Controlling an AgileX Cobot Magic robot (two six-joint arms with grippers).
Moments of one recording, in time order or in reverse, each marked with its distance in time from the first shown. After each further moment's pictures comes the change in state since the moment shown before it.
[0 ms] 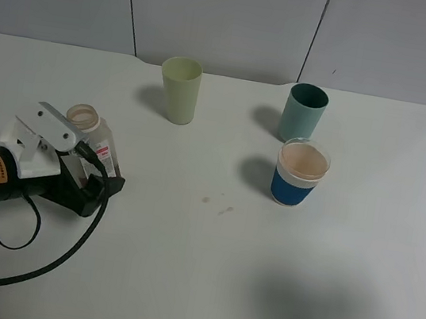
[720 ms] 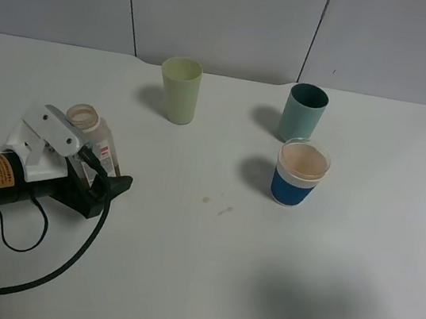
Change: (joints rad) left arm 0.000 0.097 0.000 0.051 -0.170 0.004; right arm 0.000 0.000 0.000 0.000 0.000 0.000
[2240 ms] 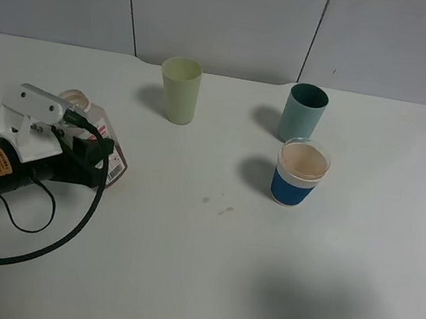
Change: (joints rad) left arm 0.000 0.005 0.000 -0.125 -0.122 -0.144; right arm 0.000 0.000 0.000 0.000 0.000 0.000
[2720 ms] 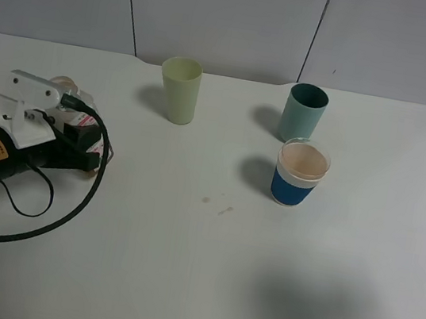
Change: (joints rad) left arm 0.000 -0.087 -0.038 -0.145 0.142 0.087; right arm 0.000 0.000 0.000 0.000 0.000 0.000
